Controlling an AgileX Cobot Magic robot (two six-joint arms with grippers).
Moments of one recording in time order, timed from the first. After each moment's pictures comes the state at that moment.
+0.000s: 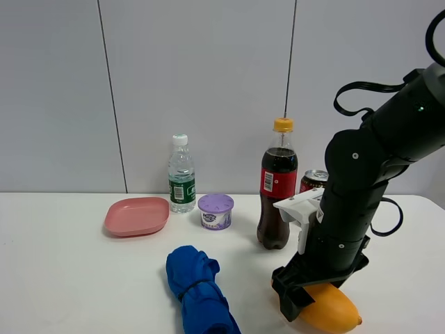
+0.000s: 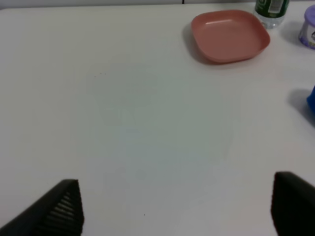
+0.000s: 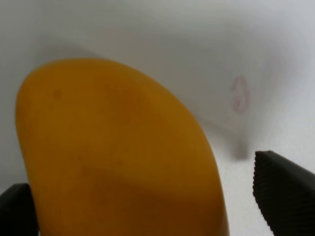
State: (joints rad) left arm 0.04 -0.01 -0.51 -0.05 1.06 0.02; right arm 0.51 1.91 -0.97 -0.04 0.50 -0.07
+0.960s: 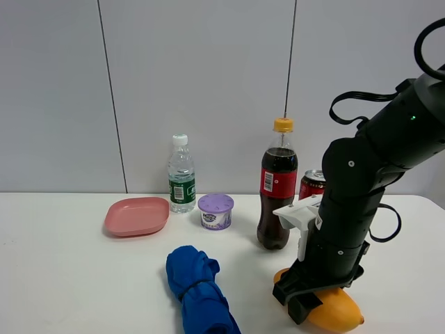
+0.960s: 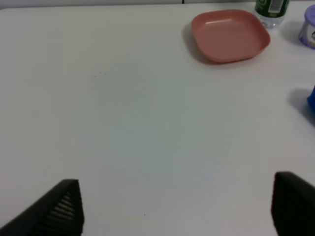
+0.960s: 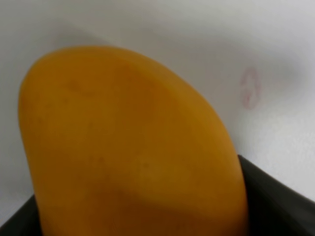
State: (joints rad) left arm 0.04 -0.01 -0.51 -0.05 1.06 0.02; right arm 0.51 1.94 -0.97 -0.04 0.51 -0.07
